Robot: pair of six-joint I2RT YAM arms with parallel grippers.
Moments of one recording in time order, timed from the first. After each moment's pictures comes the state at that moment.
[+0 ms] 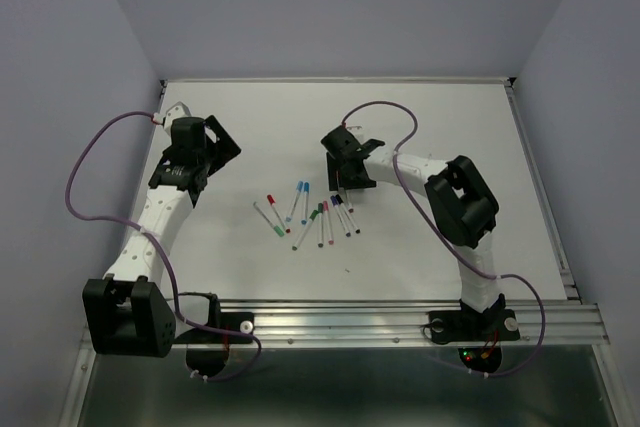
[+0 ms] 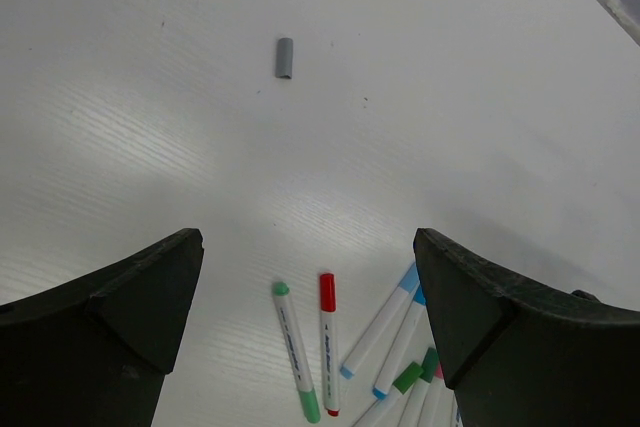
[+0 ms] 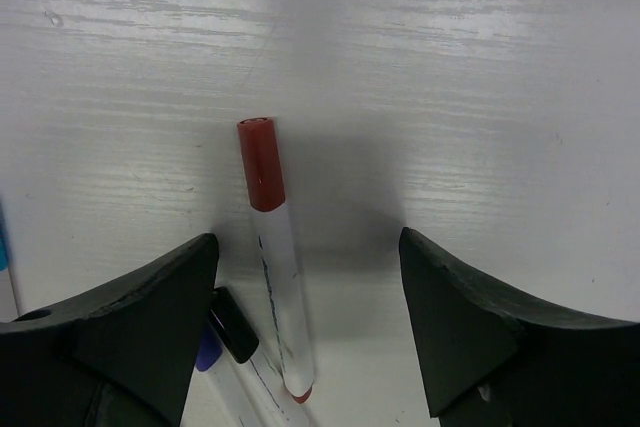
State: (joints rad) left arm -0.08 1.20 0.96 -0.39 -0.16 -0.63; right arm 0.70 2.08 1.53 -0.59 0.36 0.56
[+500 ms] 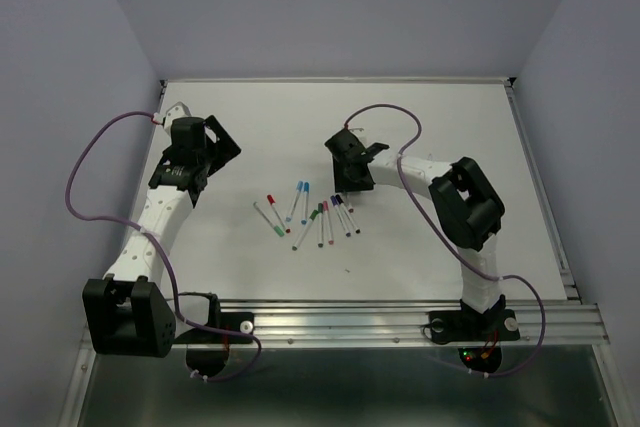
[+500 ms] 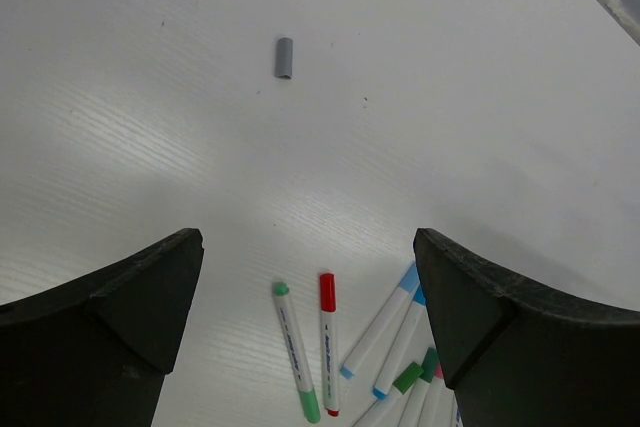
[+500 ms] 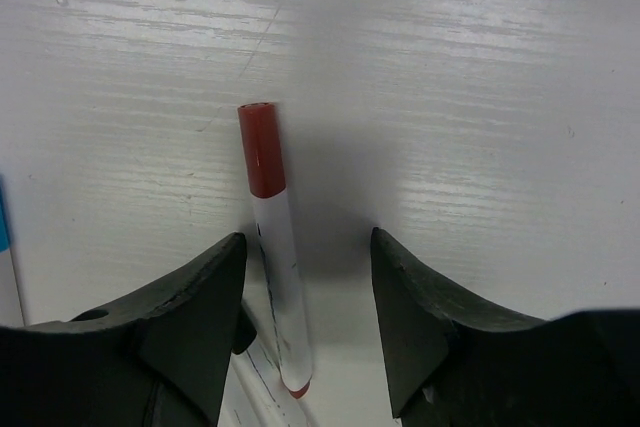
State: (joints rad) left arm -0.08 1.20 0.96 -0.39 -0.16 -0.63; right arm 0.69 2.04 1.46 -0.52 0.30 0.56
